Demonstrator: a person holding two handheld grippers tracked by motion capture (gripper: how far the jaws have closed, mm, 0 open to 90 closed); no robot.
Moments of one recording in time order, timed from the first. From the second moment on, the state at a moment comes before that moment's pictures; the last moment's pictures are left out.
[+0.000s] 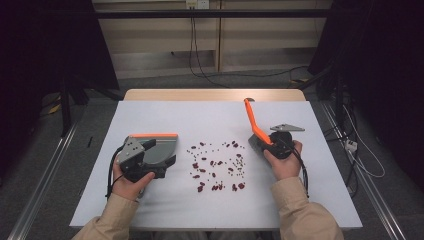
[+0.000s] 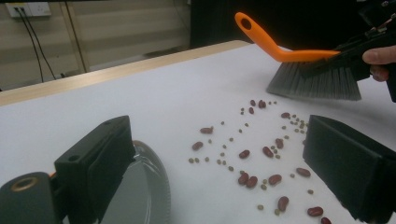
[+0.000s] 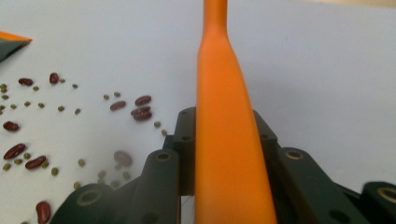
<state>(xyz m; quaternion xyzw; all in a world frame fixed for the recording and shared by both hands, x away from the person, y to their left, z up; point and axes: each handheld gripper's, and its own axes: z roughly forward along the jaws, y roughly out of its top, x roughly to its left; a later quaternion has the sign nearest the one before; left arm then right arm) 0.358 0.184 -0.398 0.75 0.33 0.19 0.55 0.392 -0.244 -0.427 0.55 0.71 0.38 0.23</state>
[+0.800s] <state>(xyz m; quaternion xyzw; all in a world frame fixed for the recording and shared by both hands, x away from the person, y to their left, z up) 0.358 0.185 -0.401 0.75 0.33 0.19 0.55 0.409 -0.236 -0.419 0.56 0.73 0.33 0.19</state>
